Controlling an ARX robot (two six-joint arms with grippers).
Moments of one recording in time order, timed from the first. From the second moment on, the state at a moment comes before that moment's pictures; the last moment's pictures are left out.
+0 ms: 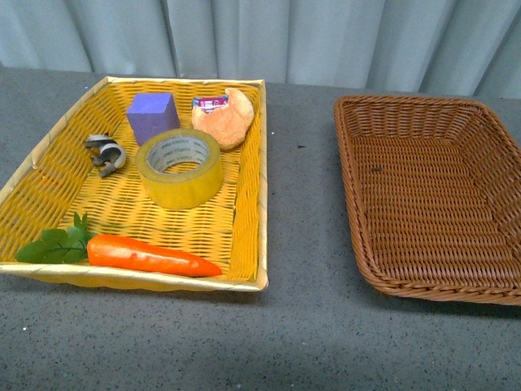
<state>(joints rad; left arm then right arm) 0.00 0.00 0.02 0.00 0.00 0.00 0.00 0.01 0.01 0.00 0.00 -0.01</state>
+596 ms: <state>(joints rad) 0.00 0.00 0.02 0.00 0.00 0.00 0.00 0.01 0.01 0.00 0.00 -0.01</state>
